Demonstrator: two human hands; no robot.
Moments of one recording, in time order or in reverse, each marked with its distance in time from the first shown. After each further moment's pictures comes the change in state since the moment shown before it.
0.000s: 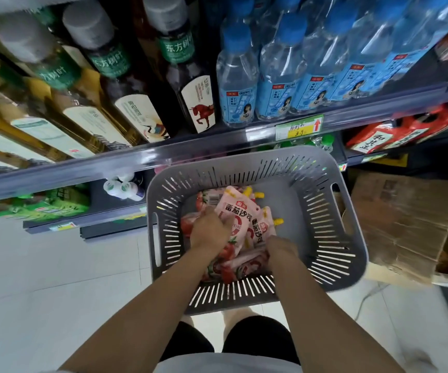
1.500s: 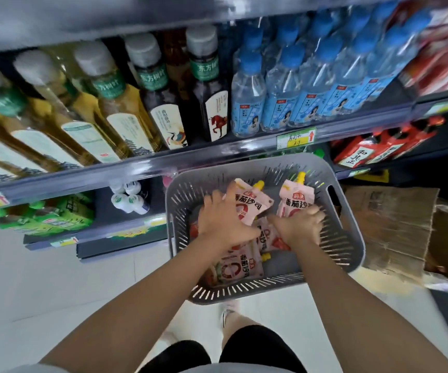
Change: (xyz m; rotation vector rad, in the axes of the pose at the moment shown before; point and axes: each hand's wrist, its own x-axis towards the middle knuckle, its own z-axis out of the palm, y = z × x) left_hand -0.039 0.019 -0.054 0.215 0.097 0.363; right_hand -0.030 -0.022 -0.029 -0.171 0.546 -0.304
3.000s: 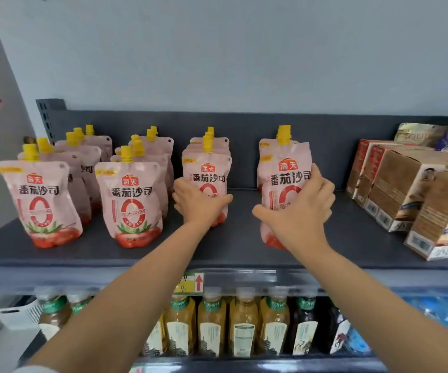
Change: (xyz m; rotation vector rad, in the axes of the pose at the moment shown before) left_hand 0.006 -0.135 -0.453 -0.659 1.129 -0.089; right_hand -0.266 -0.398 -0.142 0.492 0.492 -1.073
